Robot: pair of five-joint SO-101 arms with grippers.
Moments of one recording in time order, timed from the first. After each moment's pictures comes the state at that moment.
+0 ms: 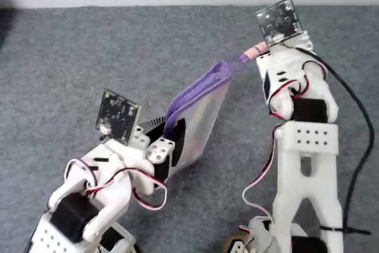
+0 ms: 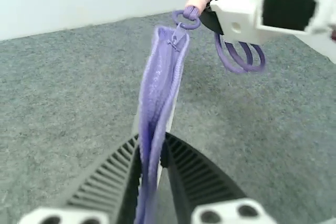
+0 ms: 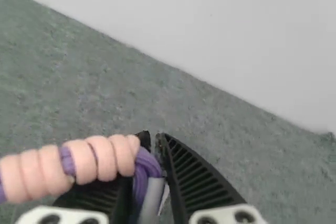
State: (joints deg) left arm 32.4 -70.5 43.5 65.4 17.0; right arm 4.3 -24.1 21.3 37.3 26.9
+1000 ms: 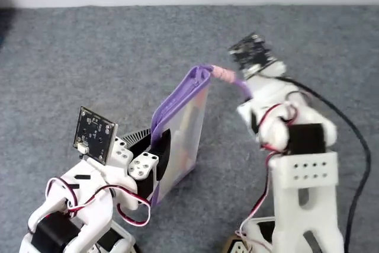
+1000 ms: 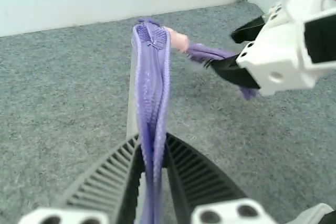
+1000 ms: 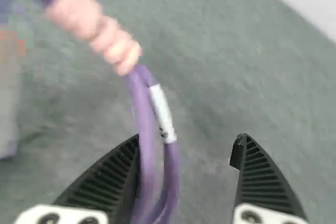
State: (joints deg) left arm 32.1 -77.8 43.5 72.0 17.3; right arm -8.6 -39.5 21.7 72.7 28.2
